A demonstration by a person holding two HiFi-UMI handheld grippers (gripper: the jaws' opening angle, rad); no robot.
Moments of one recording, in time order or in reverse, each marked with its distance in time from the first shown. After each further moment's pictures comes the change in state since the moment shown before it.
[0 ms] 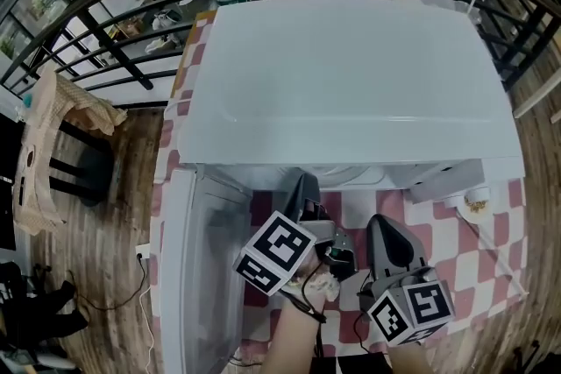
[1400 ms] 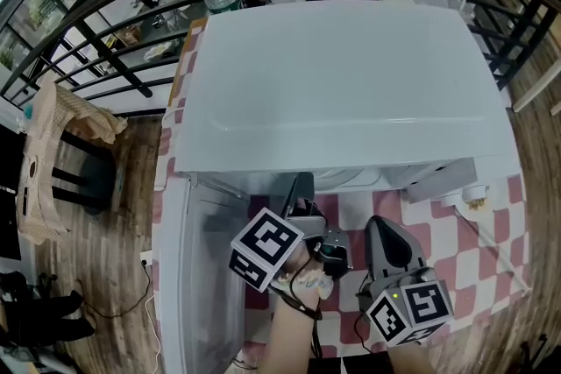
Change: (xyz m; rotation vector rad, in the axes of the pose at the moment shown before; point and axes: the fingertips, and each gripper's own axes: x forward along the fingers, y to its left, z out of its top) left arm 0.006 -0.001 0.001 -0.079 0.028 0.007; right arm -0.003 -0.005 0.001 0.014 -0.005 -0.012
